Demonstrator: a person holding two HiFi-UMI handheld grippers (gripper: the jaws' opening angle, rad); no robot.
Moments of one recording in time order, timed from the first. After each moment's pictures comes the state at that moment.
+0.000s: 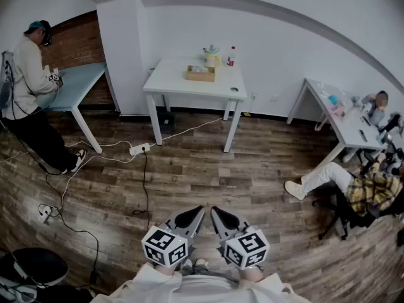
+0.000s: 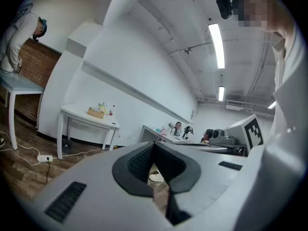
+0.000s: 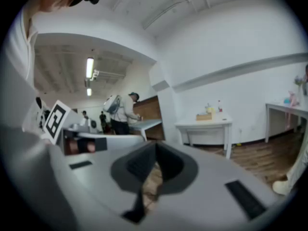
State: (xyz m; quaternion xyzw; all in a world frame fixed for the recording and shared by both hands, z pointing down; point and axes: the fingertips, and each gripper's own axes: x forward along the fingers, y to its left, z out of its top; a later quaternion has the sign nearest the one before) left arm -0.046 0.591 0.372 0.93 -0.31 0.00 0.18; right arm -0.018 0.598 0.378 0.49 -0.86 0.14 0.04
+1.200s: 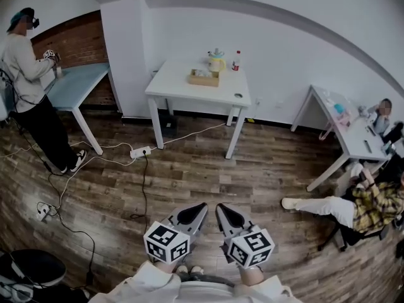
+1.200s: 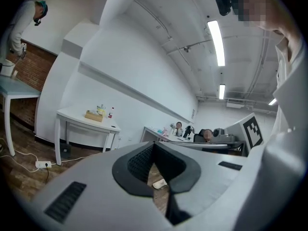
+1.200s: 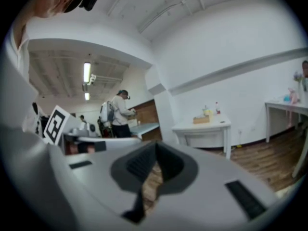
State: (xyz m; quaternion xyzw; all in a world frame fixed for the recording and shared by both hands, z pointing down) left arm -0.008 0.533 0.366 0.94 -0.31 -0.01 0.17; right arm 0.025 0.540 0.368 0.49 -0.86 0.15 0.02
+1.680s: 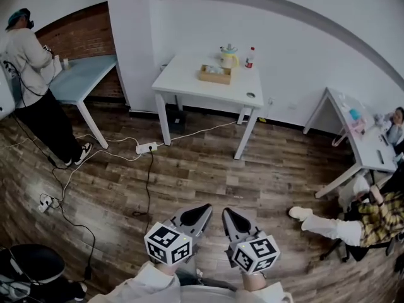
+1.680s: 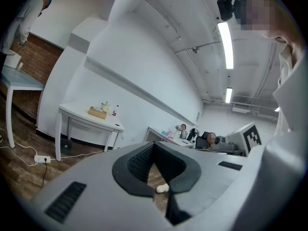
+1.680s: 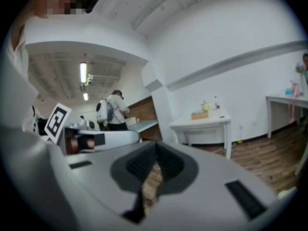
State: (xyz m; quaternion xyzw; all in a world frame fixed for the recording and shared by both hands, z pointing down) left arm 0.005 0.482 0.379 0.92 -0.33 -0.02 0.20; right arm 0.048 0.496 0.392 0.49 -0.86 0.17 0.03
